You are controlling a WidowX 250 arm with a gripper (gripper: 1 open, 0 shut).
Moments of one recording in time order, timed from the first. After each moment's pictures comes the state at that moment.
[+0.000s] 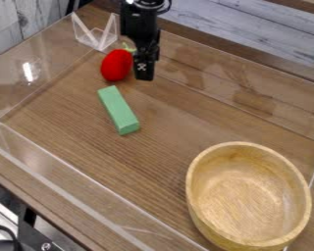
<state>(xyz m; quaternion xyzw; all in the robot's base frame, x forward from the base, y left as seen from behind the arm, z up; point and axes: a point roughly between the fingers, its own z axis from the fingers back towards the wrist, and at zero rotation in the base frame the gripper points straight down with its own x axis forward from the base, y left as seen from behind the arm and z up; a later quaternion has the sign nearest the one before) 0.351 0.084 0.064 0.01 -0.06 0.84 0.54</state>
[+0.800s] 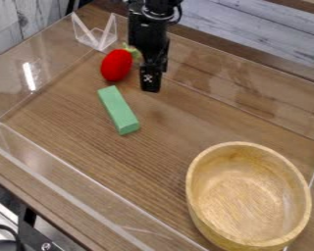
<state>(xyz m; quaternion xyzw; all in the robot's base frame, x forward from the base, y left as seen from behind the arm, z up) 0.341 0.069 0.056 0.01 -0.05 0.83 0.55</state>
